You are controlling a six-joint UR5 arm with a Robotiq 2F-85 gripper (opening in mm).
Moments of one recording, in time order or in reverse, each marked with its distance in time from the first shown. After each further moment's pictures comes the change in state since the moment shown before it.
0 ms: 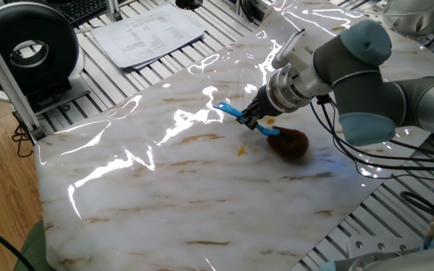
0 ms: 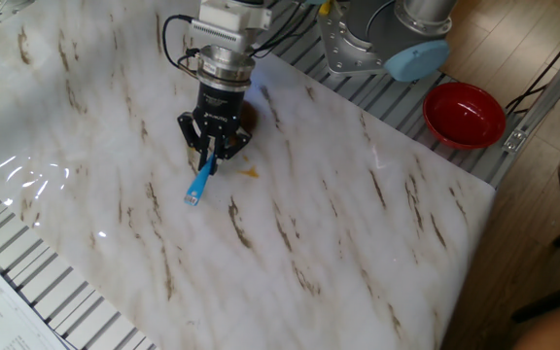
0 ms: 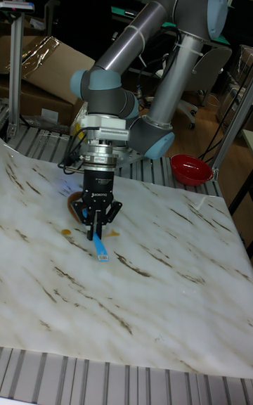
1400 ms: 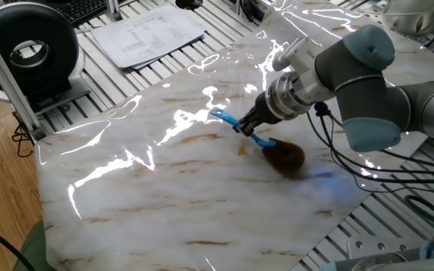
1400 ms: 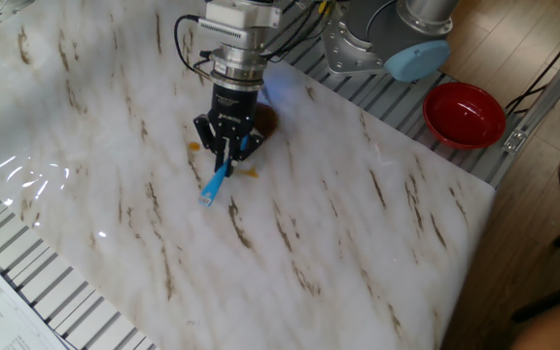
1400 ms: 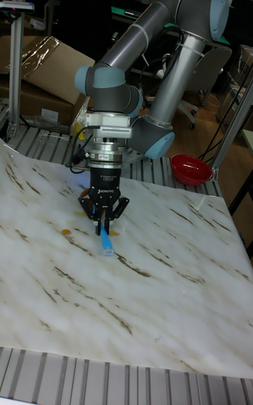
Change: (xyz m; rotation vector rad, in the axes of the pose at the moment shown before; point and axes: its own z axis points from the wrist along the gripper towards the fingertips) arm 0.020 0.020 -0.013 -0.020 0.076 0.127
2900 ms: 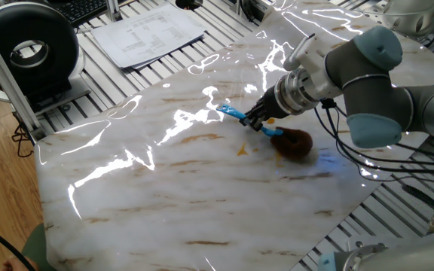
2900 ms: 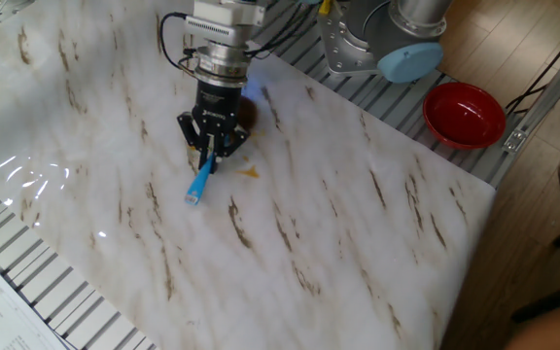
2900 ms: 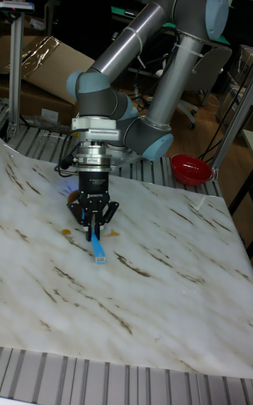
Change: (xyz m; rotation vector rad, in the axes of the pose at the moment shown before) arm -0.014 -0.011 0.016 -0.038 -0.115 -0.046
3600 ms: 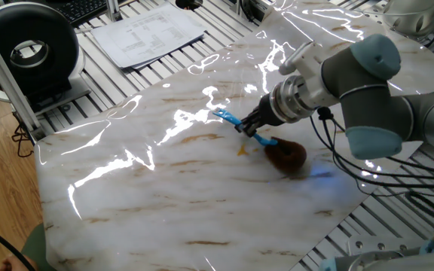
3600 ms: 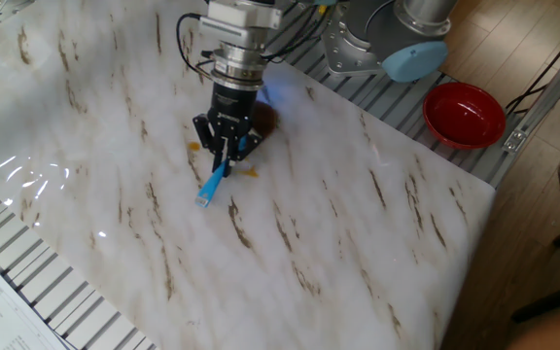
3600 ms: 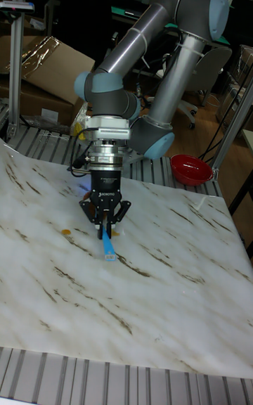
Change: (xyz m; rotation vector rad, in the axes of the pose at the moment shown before) arm -0.006 0.027 -0.002 0.012 -0.002 0.094
